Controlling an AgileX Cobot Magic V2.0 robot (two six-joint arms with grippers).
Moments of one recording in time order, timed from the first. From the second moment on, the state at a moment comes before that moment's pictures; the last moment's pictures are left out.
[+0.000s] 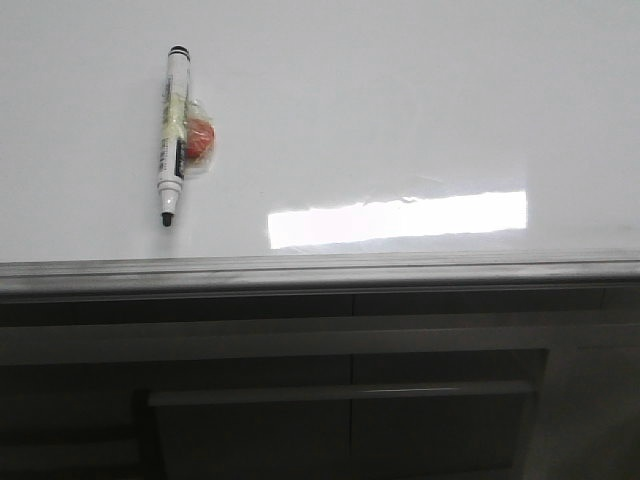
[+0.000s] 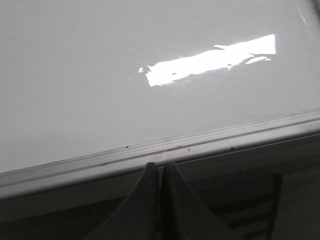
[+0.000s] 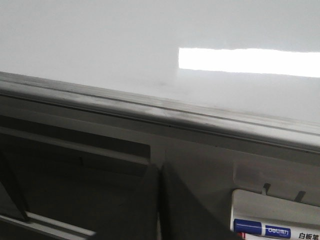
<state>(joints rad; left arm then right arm) -0.13 0.00 0.00 -0.04 0.30 0.14 0.30 -0.01 0.01 -0.04 0.32 -0.01</state>
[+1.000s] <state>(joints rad) -0.13 0.00 0.00 -0.62 0.03 0.14 0.30 -0.01 0.01 0.23 -0.32 -0.01</state>
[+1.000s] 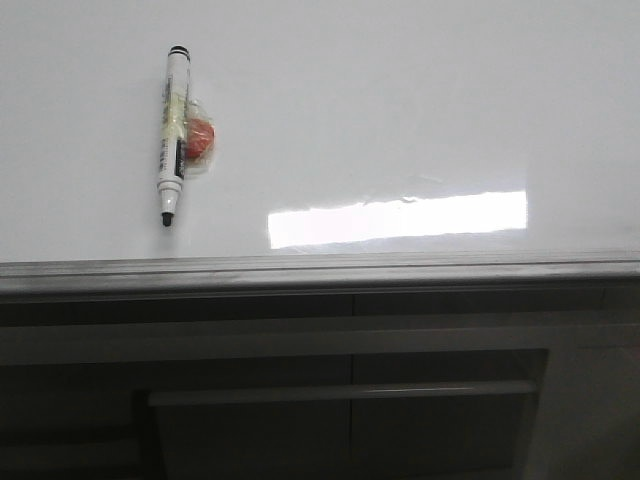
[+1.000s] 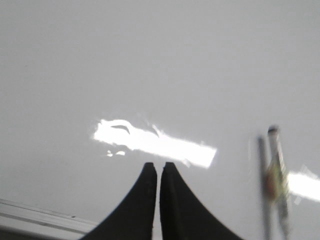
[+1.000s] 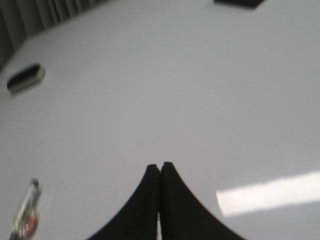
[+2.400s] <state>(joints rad) -0.21 0.71 -0.74 -0.25 0.80 0.22 0.30 0.52 -0.60 0.10 0.50 -0.05</state>
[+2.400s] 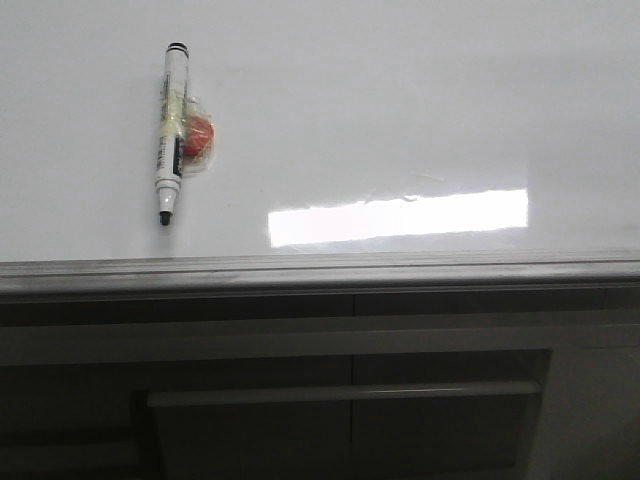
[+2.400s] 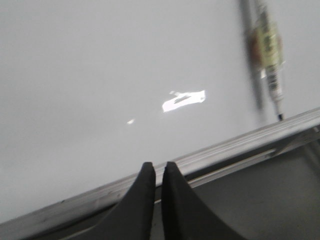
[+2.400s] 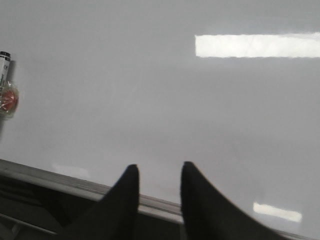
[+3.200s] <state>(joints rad) -0.93 1.13 -0.97 0.44 0.88 -0.53 0.30 0.53 -0.60 0.11 0.56 -0.05</state>
